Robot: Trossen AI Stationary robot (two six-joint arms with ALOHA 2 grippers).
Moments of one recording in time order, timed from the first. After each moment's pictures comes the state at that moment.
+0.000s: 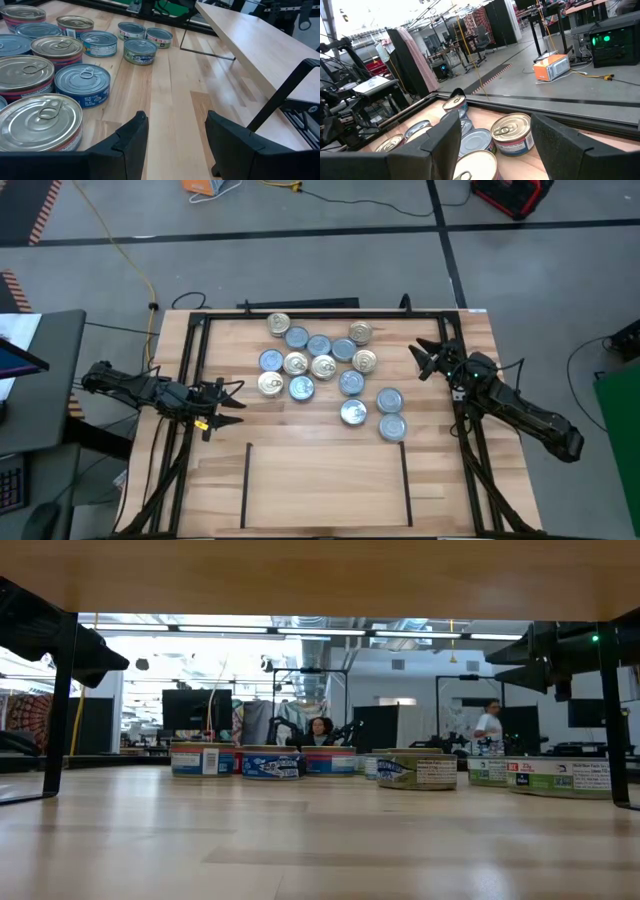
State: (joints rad) left arm -0.33 0.02 0.16 -0.38 -0.25 -0.30; right arm -0.60 0.05 0.01 0.04 0.13 0.37
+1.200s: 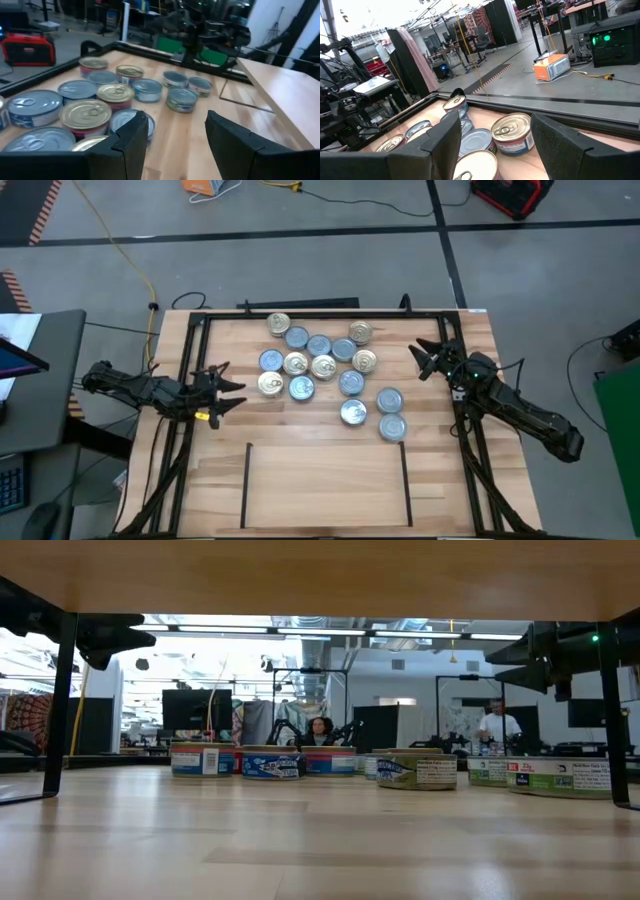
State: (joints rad) left arm -0.33 0.02 0.15 -0.20 -0.54 -0.25; right arm -0.60 0.05 0.01 0.04 0.13 0.38
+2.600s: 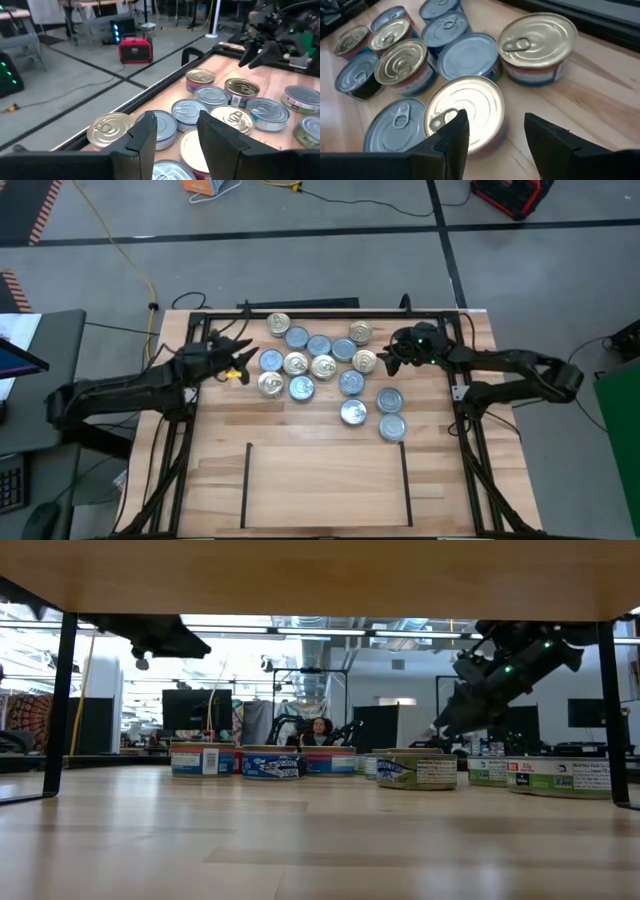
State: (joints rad) left arm 0.38 0.64 0.34 0.15 -0.30 -0.04; right arm -0.68 1.19 0.36 0.25 -0.16 0.23
